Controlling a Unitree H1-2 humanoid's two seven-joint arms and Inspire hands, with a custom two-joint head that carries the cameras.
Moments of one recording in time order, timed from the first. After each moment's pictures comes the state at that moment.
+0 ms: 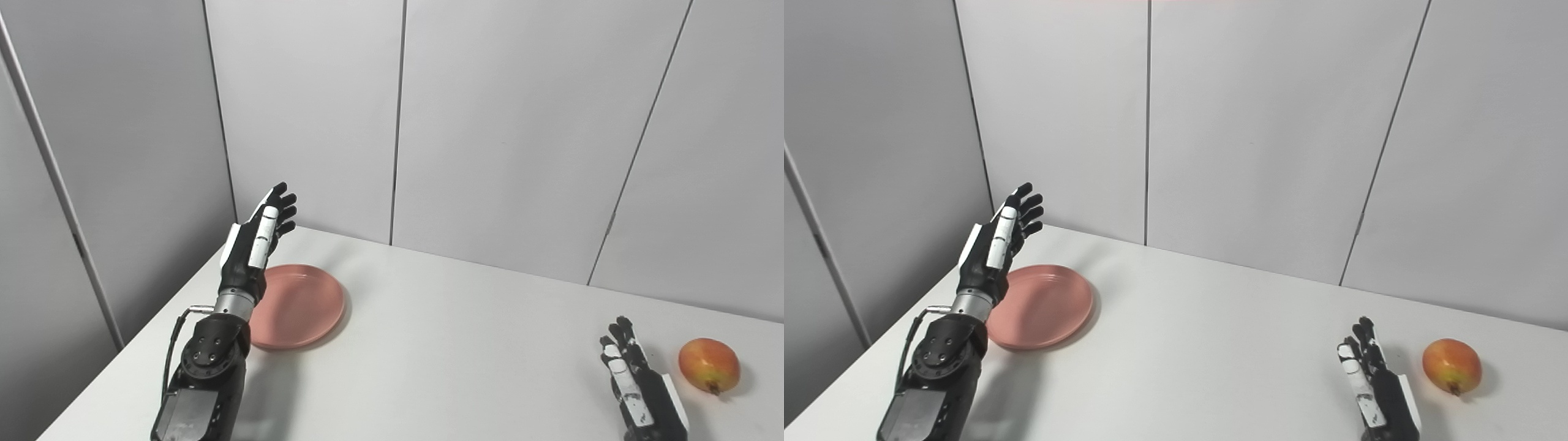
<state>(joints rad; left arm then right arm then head) -0.39 0.29 0.25 0.19 -0.13 0.00 0.01 -0.33 -0.06 -0.03 0.35 0.11 -0.12 0.14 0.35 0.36</state>
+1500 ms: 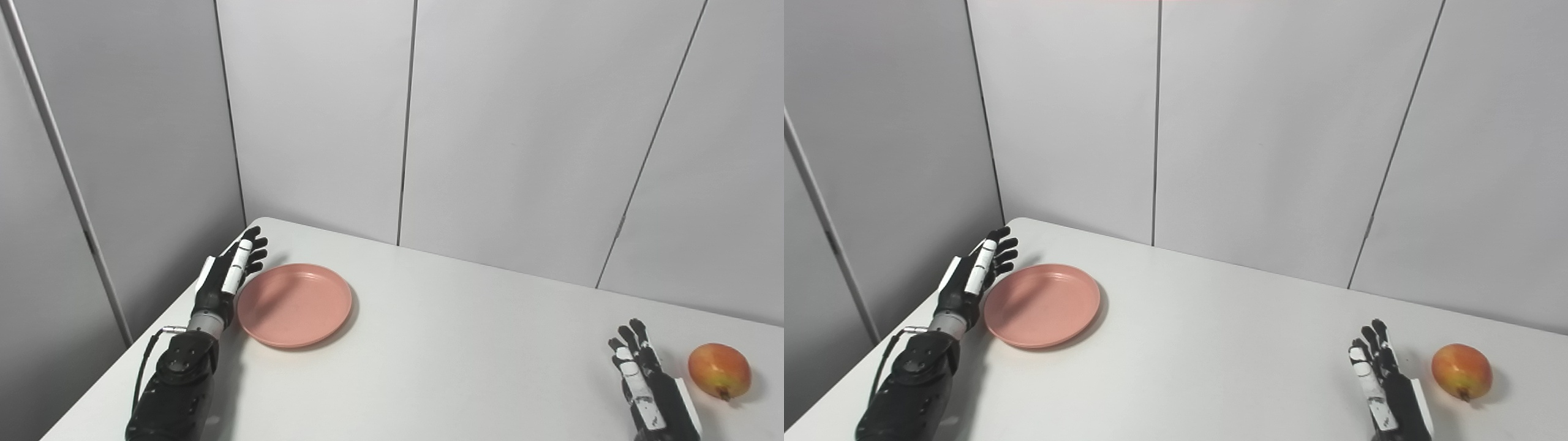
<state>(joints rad) -0.43 0.39 0.28 0.65 -0.13 -0.19 -0.05 -0.33 -0.06 -0.04 0.36 0.12 -0.13 0.14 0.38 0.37</state>
